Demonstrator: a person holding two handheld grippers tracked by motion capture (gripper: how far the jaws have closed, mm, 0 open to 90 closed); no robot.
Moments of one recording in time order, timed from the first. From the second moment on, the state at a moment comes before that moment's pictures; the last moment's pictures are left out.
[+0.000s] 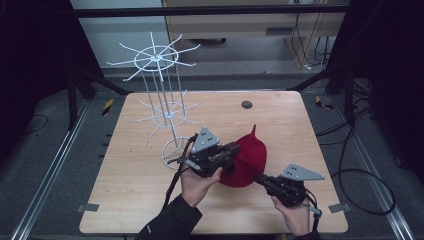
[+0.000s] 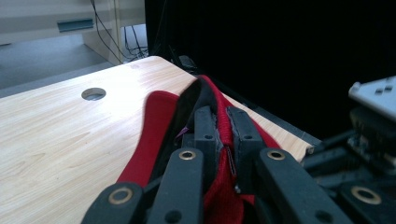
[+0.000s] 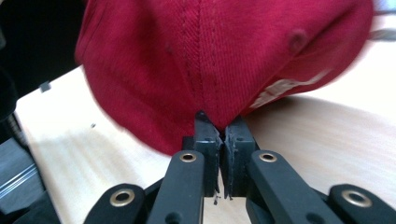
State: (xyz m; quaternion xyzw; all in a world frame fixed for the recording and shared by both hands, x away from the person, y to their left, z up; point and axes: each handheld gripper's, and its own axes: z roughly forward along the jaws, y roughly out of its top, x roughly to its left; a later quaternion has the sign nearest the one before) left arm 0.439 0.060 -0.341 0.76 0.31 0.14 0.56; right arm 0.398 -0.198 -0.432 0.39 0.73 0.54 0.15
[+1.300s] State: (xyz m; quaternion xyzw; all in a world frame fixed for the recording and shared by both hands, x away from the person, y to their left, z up) left arm 0.409 0.177 -0.457 0.80 0.40 0.13 0.43; right arm 0.430 -0.057 -0.401 0.26 0.87 0.40 0.16
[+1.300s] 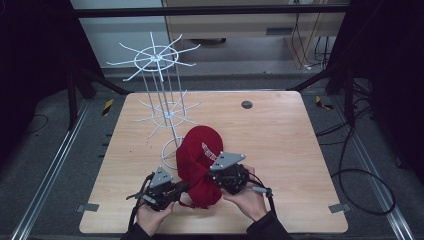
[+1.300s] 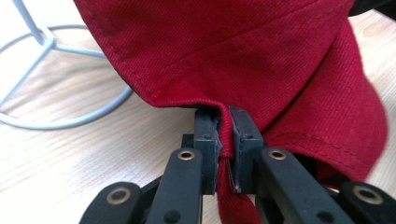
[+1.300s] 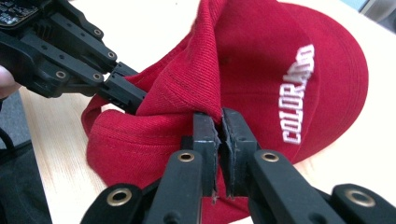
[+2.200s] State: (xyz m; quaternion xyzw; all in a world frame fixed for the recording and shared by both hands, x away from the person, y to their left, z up) left arm 0.400 0.177 -0.464 0.82 0.39 0.16 0.39; right arm 0.445 -0.118 -0.435 0.35 0.81 0.43 0.18
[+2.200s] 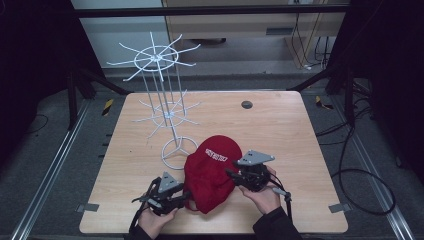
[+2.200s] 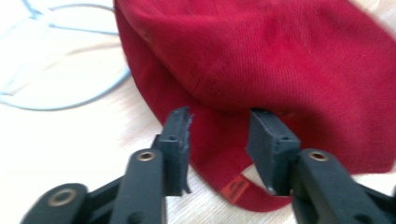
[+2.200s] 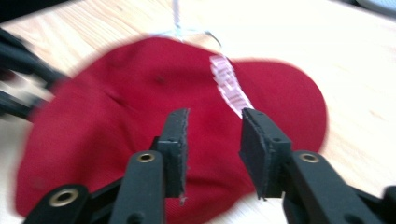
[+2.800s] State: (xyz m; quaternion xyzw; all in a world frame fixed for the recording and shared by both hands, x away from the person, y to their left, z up) left arm 0.420 0.150 -0.460 0.78 0.43 0.14 0.44; right arm 0.477 -0.116 -0.474 0.40 0.82 0.39 0.12
